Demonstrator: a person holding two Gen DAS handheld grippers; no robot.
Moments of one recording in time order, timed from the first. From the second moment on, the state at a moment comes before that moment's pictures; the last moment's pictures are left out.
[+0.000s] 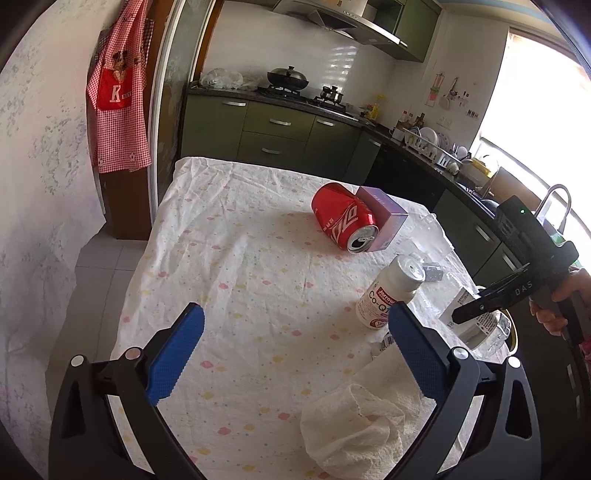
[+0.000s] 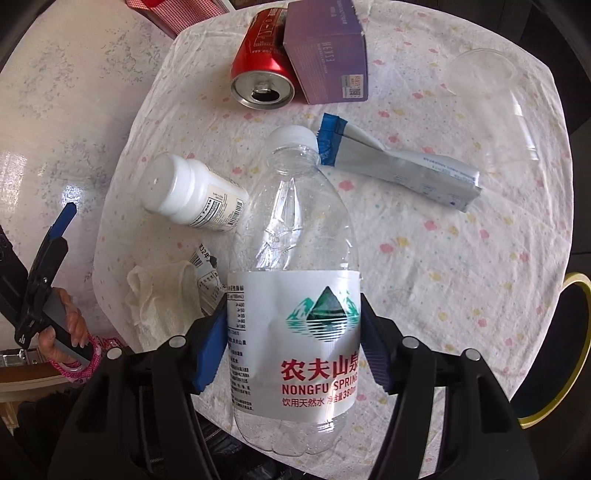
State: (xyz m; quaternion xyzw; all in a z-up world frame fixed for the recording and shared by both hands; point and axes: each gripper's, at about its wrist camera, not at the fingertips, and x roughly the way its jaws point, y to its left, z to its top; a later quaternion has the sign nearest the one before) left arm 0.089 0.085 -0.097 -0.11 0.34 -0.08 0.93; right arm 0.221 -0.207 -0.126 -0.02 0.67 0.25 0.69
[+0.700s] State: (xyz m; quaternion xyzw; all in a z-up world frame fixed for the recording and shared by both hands) left arm 0.112 0.008 -0.090 -0.06 0.36 -0.13 0.92; right arm 0.224 -0.531 -0.167 0.13 0.69 -0.02 0.72
